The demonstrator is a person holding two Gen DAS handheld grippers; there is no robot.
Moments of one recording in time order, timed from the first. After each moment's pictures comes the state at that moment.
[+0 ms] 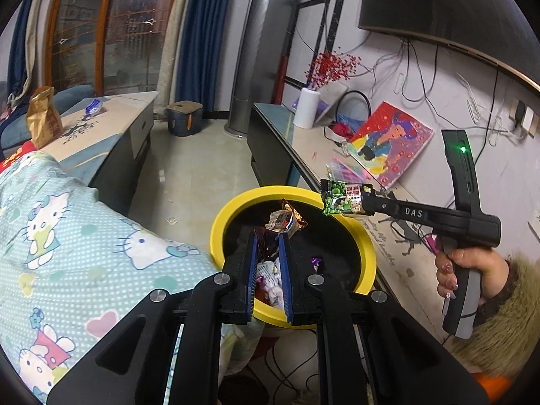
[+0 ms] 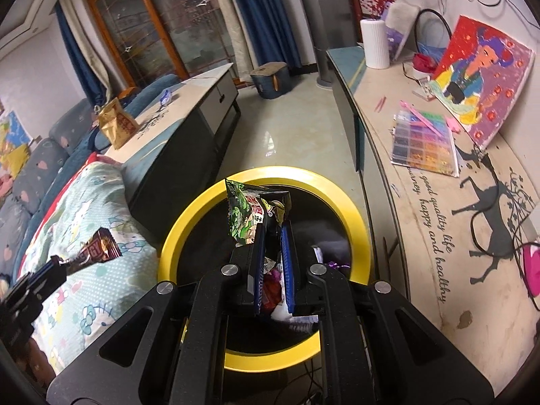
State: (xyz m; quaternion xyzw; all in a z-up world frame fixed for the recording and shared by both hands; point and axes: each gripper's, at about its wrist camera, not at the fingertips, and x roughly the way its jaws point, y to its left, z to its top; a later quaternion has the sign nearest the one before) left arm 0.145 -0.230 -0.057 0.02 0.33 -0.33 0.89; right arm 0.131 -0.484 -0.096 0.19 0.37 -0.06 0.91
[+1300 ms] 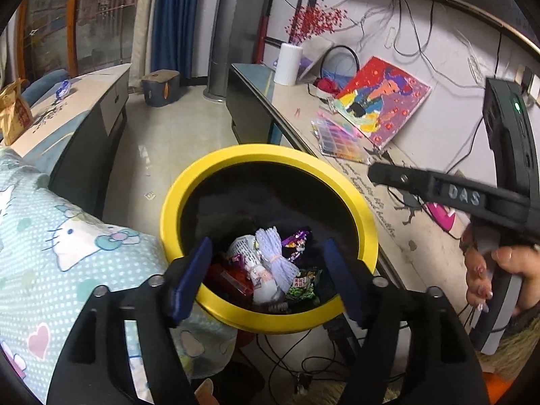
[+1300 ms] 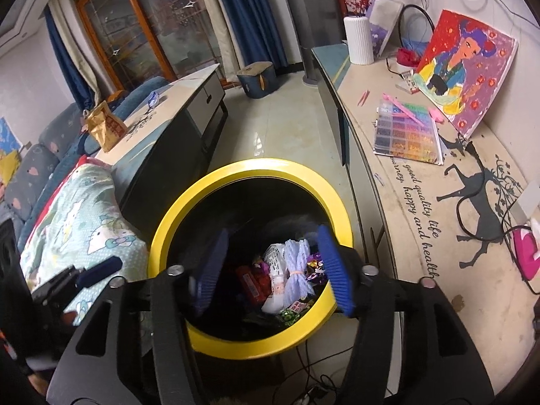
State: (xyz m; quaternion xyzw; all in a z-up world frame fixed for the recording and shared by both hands) left arm 0.164 -0.286 -0.101 0.06 0.39 -0.35 0.85; right arm 0.111 -0.480 -0.094 0.19 0.37 -0.08 0.90
